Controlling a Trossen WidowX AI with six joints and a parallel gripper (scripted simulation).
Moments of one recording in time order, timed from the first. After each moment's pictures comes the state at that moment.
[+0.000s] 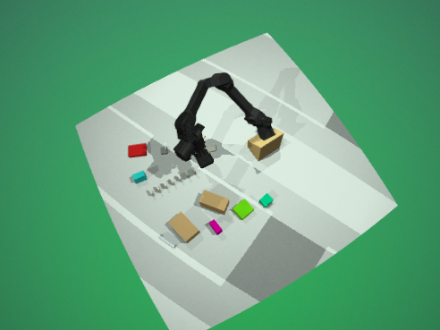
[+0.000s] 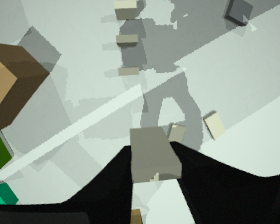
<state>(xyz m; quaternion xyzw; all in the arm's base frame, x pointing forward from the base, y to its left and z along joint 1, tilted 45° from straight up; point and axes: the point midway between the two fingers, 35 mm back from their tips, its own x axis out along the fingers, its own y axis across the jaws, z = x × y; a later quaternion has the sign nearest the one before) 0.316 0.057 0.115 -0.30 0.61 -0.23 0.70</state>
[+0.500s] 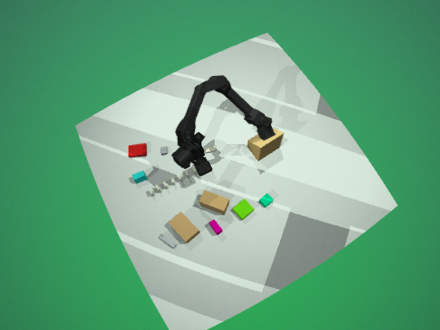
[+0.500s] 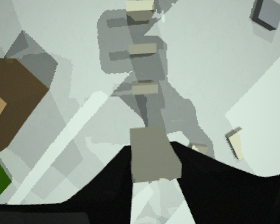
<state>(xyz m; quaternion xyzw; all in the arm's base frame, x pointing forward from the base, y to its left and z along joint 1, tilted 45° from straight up) 0.337 0.038 0.074 -0.28 0.60 -0.23 0.71</state>
